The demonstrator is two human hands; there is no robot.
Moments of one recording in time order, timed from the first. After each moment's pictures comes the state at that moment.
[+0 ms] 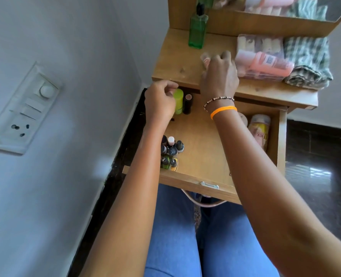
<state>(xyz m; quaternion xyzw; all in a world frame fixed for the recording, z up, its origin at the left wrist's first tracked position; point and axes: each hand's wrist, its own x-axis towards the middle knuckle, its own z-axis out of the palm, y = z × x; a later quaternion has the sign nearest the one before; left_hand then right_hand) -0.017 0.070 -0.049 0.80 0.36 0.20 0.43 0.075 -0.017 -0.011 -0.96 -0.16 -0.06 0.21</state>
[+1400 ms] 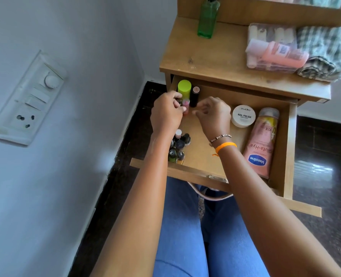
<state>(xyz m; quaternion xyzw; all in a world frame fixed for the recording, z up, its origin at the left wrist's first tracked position) -0.049 0.056 -0.068 0.85 0.35 0.11 0.38 0.016 -0.045 -0.091 -0.90 -0.16 0.08 0.41</state>
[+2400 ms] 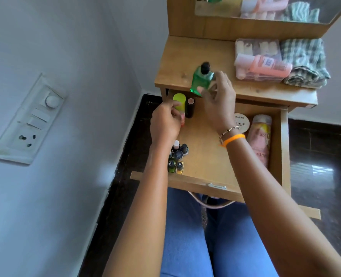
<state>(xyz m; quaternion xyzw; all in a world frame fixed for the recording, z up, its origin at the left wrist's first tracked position) -0.044 0.057 -0.062 0.84 0.32 0.14 0.41 0.049 -0.040 -0.045 -0.84 -0.24 -0.08 0.49</state>
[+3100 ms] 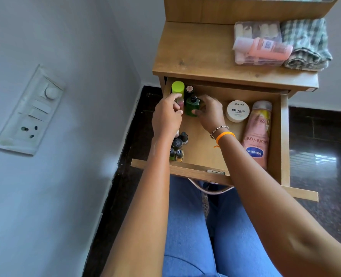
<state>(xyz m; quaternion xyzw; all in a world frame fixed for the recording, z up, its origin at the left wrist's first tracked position) -0.051 0.048 -0.076 0.87 0.31 0.11 0.37 0.034 -0.049 -0.107 -0.90 -0.18 0.14 0.38</state>
